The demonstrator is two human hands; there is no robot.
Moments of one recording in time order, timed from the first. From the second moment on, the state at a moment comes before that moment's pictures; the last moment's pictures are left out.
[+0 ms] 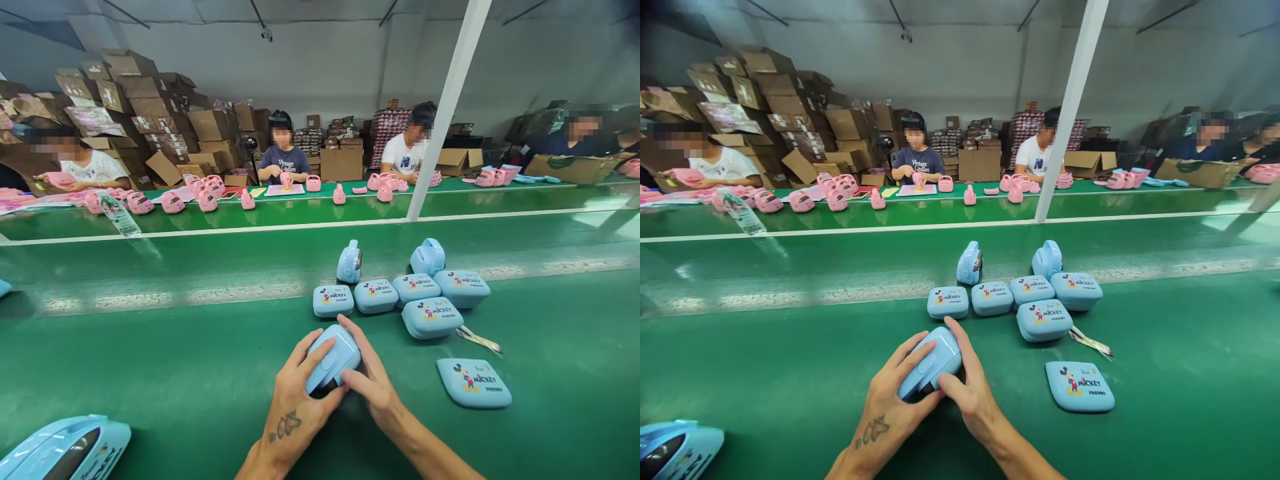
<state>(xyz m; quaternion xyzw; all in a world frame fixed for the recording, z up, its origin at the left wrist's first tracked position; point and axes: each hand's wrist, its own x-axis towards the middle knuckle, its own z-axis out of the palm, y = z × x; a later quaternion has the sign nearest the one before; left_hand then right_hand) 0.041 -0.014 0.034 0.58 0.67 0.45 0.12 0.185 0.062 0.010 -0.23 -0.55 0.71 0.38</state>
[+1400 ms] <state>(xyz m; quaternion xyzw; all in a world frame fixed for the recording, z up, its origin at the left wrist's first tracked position) 0.016 -0.005 0.030 0.52 0.65 0.53 0.16 0.172 0.090 0.005 -0.37 -0.58 0.62 0.38</state>
